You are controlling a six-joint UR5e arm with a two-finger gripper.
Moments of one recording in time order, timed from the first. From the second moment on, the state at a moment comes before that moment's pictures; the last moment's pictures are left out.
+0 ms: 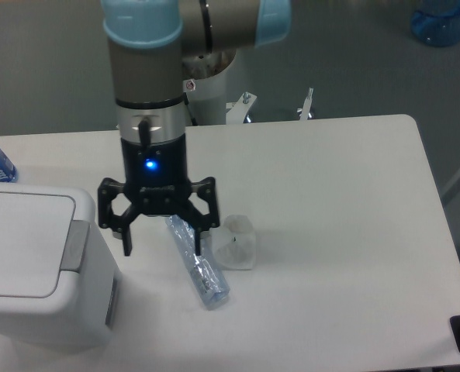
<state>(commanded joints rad) 2.20 -1.83 -1.42 -0.90 1.45 0.16</state>
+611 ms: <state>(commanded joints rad) 2.15 -1.83 -1.42 -0.90 1.45 0.13</state>
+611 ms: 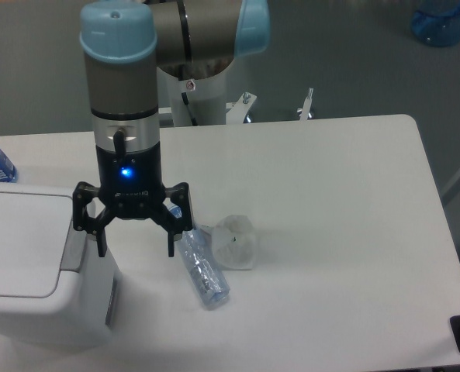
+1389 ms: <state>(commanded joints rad) 2.12 -1.85 -1.43 -0.90 1.45 0.09</state>
